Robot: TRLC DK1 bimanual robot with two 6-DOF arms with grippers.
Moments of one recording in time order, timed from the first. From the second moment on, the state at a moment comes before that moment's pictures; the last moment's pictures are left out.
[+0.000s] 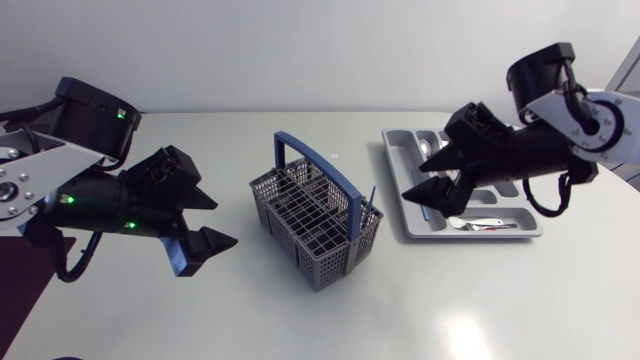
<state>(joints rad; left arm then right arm) -0.35 1.20 0.84 -0.59 0.30 0.57 0.17 1.41 0.98 -0.50 -0.47 -0.67</state>
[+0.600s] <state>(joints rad) -0.40 1.16 0.82 -0.58 0.30 0.57 0.41 1.43 0.85 -0.25 -0.35 -0.67</state>
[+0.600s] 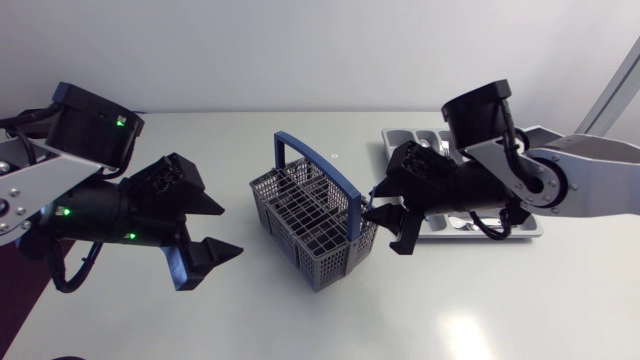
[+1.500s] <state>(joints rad) -0.40 1.16 0.82 -0.57 0.30 0.57 0.42 1.31 0.95 -0.44 -0.36 -0.65</state>
